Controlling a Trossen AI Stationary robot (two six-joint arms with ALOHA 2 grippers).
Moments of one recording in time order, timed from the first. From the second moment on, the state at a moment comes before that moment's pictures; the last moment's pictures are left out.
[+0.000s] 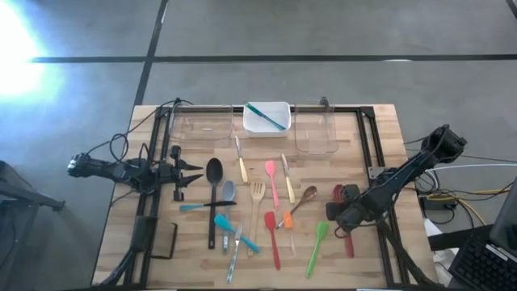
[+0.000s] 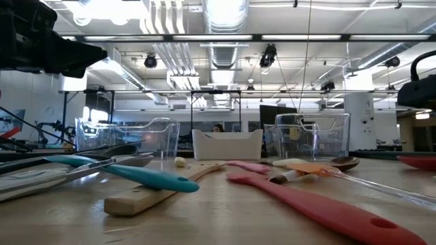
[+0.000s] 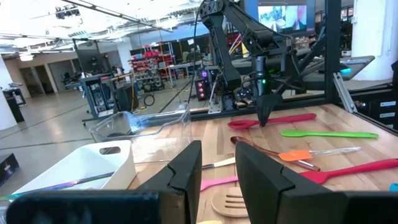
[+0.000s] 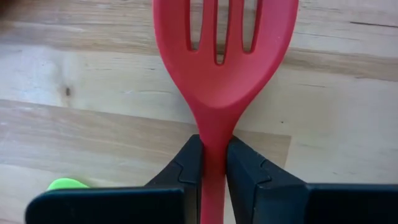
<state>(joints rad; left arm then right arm) -0.22 0.04 0.01 0.06 -0.32 0.18 0.65 1.37 0.54 -0.74 0.13 2.15</state>
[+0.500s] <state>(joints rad) -0.22 0.04 0.01 0.06 -0.32 0.18 0.65 1.37 0.71 -1.04 0.17 2.06</state>
